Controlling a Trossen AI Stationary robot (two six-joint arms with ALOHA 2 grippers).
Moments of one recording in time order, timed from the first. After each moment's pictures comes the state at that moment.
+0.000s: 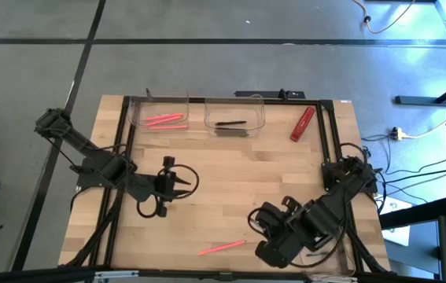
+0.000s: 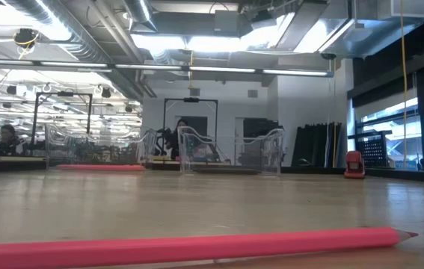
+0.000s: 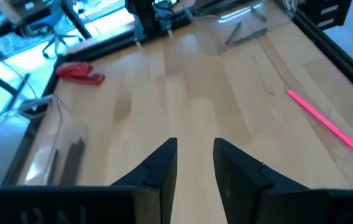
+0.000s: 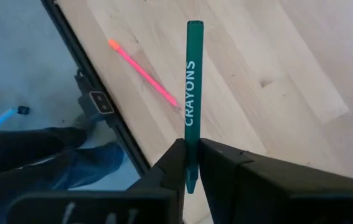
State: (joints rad) left arm -0.56 1.10 0.87 -0.37 -0.57 -0.02; right arm 0.70 2.01 2.30 -1.57 0.24 1.25
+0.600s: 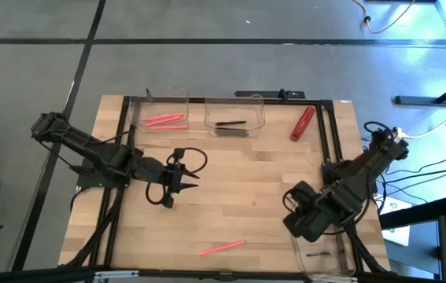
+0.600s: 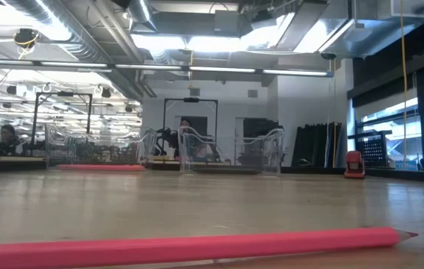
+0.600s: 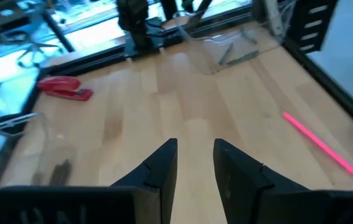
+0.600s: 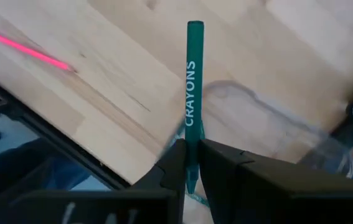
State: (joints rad) left arm -0.37 1.10 0.87 -0.25 -0.32 0.09; right arm 0.75 1.54 1.54 -1.44 0.13 1.66
